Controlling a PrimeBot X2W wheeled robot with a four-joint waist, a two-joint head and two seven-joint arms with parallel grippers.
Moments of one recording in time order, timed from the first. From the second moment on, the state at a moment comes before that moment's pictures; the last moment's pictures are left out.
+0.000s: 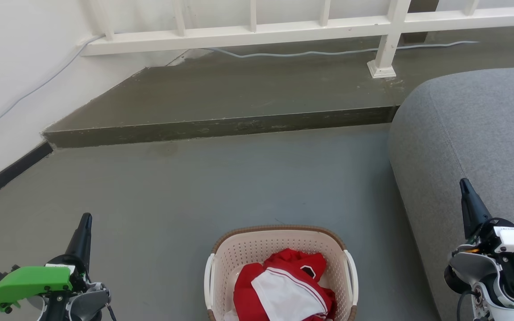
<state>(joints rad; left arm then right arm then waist) -0.07 0.04 0.08 0.27 -1.61 -0.12 0.11 -0.06 -0.05 -0.12 0.27 1.63 0.11 0.10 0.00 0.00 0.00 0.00</state>
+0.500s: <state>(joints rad) -0.07 0.04 0.08 0.27 -1.61 -0.12 0.11 -0.06 -0.05 -0.12 0.27 1.63 0.11 0.10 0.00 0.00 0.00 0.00</state>
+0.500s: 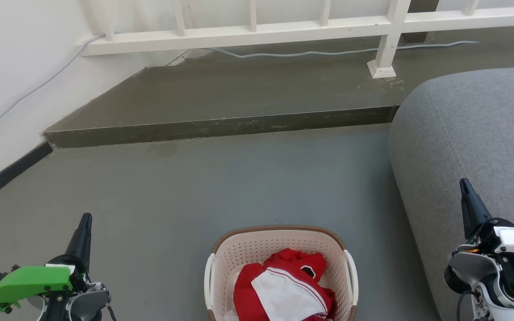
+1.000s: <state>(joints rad) -0.07 0.04 0.08 0.27 -1.61 -0.12 0.11 -0.06 -0.05 -0.12 0.27 1.63 0.11 0.10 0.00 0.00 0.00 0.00</state>
